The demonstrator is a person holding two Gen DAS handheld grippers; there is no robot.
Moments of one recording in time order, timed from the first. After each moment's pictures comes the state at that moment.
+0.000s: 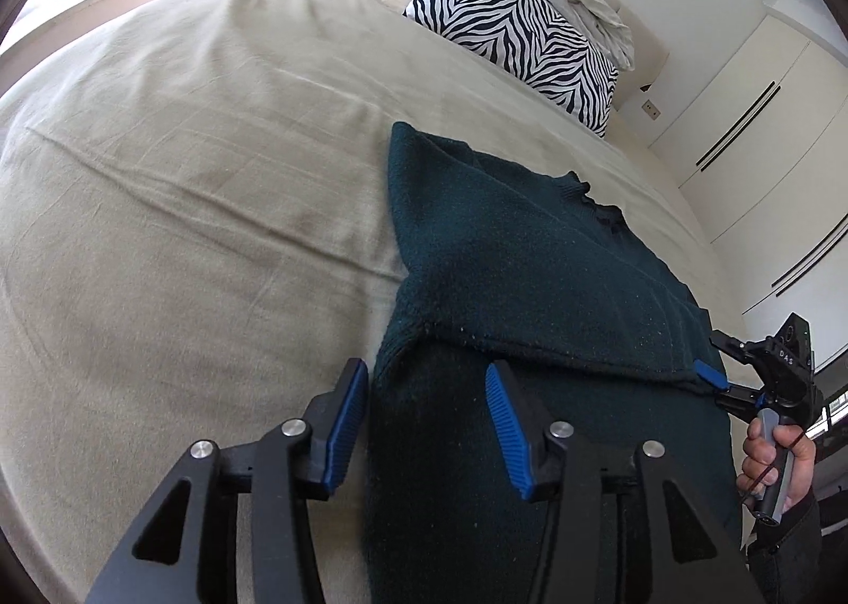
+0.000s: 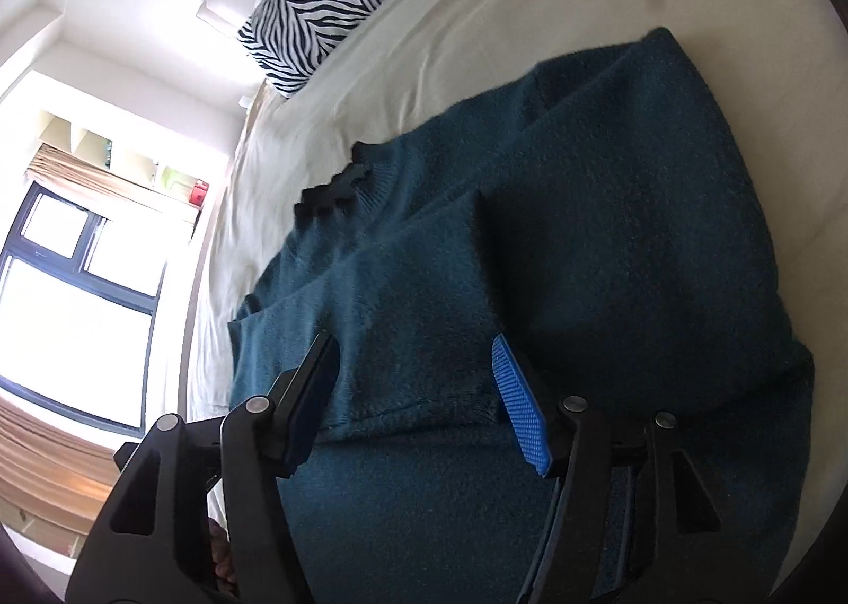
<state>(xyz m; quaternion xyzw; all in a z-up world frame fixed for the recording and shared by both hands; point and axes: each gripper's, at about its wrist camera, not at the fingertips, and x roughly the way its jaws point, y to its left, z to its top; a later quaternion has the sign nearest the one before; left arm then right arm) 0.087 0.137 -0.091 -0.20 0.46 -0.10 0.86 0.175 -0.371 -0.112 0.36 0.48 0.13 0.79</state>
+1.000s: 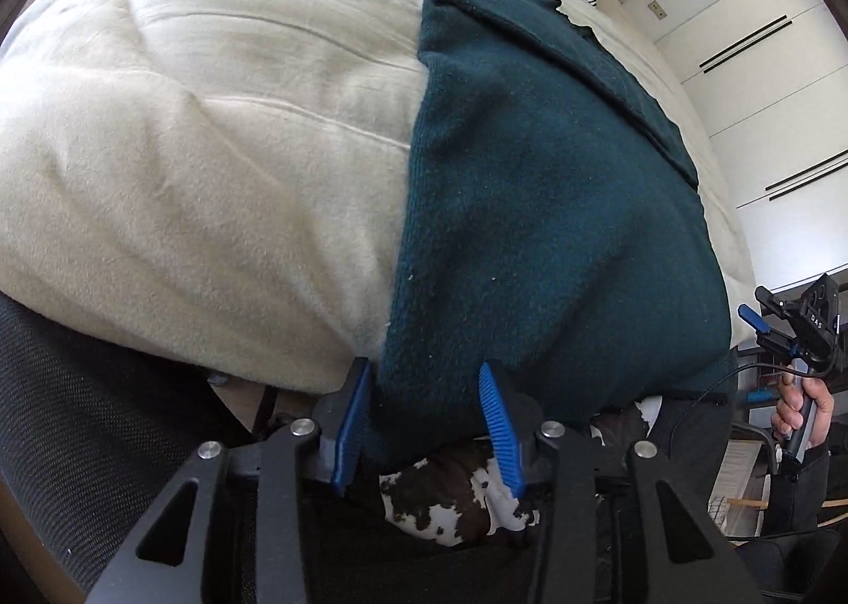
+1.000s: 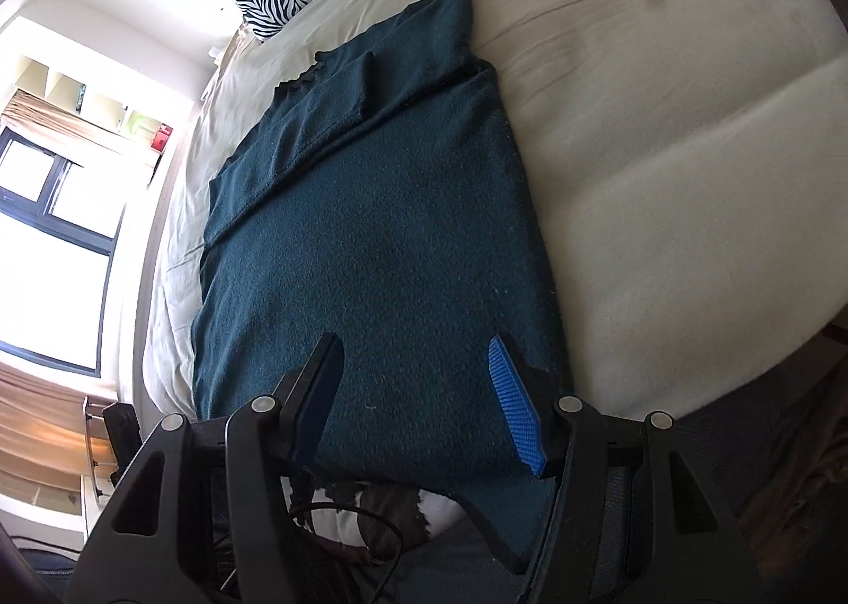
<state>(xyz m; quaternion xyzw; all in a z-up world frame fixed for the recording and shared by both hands) -0.129 0.154 -0.100 -0.17 0.60 -0.13 0.77 -0.112 -0.424 -0.052 0.28 0.54 0.10 0.79</state>
